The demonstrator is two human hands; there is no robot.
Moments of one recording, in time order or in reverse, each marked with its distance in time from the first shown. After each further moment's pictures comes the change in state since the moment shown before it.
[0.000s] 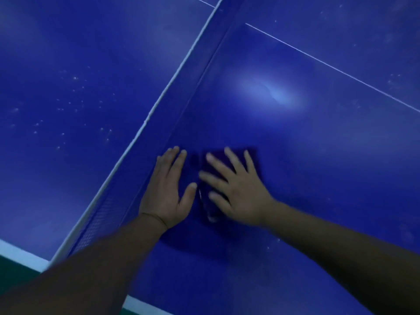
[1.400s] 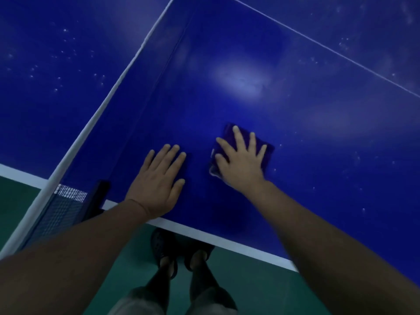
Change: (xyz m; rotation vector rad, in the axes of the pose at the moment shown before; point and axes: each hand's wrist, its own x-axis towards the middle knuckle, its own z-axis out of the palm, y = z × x) left_hand -0.139 0.005 -0.004 0.364 -0.272 0.208; right_hand -0.101 -0.083 -0.001 0.105 -0.127 0.692
